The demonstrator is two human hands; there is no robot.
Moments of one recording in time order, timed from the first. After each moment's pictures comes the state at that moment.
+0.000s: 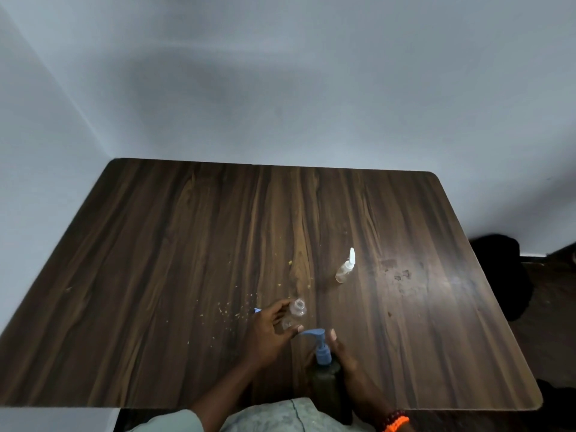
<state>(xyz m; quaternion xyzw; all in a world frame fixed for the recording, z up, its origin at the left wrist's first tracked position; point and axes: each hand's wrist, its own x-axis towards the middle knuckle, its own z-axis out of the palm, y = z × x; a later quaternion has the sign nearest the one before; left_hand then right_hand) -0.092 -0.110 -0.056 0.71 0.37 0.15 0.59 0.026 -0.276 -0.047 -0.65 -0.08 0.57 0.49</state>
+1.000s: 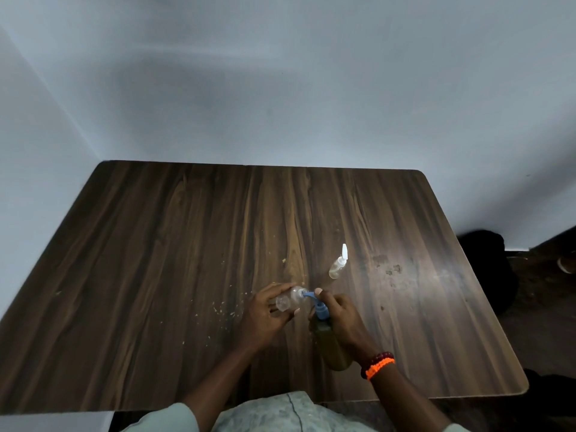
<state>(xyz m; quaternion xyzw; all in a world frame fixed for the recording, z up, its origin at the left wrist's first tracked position) -0.082 -0.096 -0.031 0.74 0.30 0.20 0.57 0.061 -0.228 -0.013 -0.76 -0.18 0.40 0.47</state>
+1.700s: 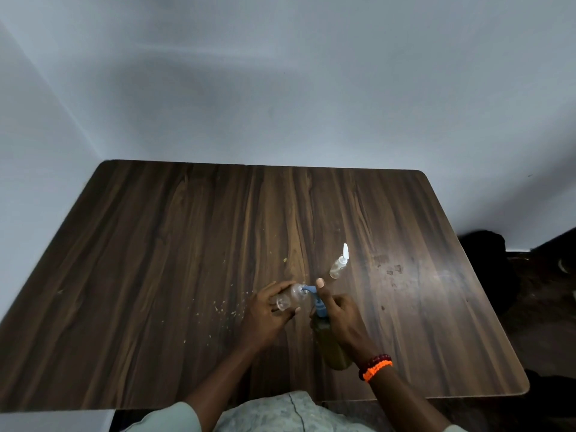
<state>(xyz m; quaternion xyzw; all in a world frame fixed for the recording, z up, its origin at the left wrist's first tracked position) -0.082 -0.099 -0.029 0.73 0.34 0.19 0.56 0.054 -0.223 -0.006 -0.79 -0.19 0.36 0.45</state>
